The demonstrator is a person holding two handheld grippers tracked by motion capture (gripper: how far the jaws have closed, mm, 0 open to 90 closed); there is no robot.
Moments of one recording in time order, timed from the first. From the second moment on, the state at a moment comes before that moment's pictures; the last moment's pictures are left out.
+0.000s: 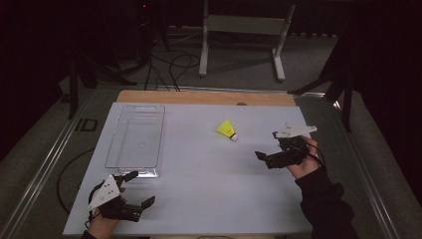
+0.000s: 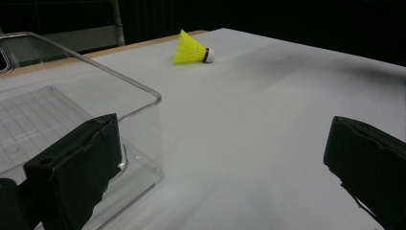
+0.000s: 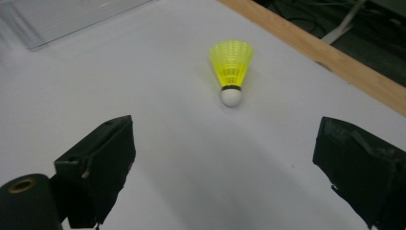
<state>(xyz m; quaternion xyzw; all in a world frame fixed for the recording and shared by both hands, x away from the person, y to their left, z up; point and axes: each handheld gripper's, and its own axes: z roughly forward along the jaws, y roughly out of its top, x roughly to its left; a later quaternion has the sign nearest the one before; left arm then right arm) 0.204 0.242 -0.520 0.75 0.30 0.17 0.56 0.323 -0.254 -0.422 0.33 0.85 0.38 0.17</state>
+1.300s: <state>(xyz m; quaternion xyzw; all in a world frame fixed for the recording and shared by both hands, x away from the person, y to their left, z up) 0.204 0.242 -0.520 0.75 0.30 0.17 0.56 0.388 -0.216 -0.452 0.33 0.89 0.29 0.10</state>
